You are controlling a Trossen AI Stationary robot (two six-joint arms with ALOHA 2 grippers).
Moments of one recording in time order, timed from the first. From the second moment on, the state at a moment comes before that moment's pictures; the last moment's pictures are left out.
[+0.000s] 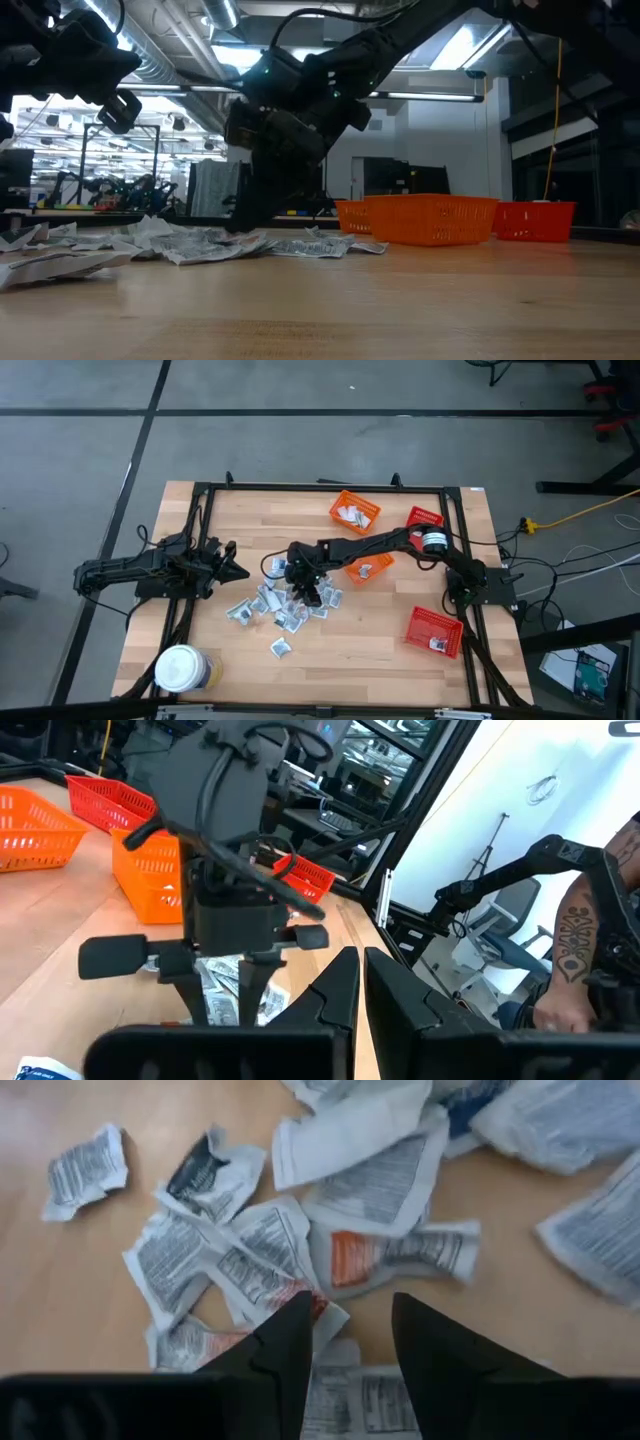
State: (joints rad) left arm 0.16 0.00 0.04 -0.02 0.38 -0.48; right arm -0.05 2.27 1.66 -0.31 -0.41 -0.13
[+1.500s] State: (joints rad) left arm 0.16 0.00 0.04 -0.02 0.38 -0.48; right arm -0.05 2.27 1.66 -0.36 -0.69 0.04
